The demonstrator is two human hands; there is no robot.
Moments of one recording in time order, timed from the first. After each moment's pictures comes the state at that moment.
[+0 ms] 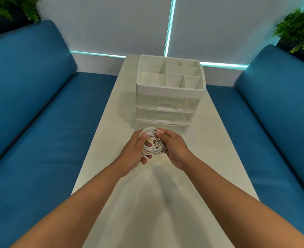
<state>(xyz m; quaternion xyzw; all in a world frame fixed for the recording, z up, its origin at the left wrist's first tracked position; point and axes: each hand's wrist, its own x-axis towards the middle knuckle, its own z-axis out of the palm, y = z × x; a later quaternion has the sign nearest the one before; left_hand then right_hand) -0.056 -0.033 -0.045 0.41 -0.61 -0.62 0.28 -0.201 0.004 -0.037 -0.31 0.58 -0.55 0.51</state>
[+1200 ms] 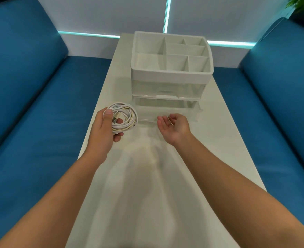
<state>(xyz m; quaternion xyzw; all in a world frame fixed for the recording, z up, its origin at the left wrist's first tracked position) -0.026 -0.080 -0.040 0.50 -0.51 -0.56 0.43 -0.221 -0.052 -0.045 0.12 0.42 -0.69 0.57</state>
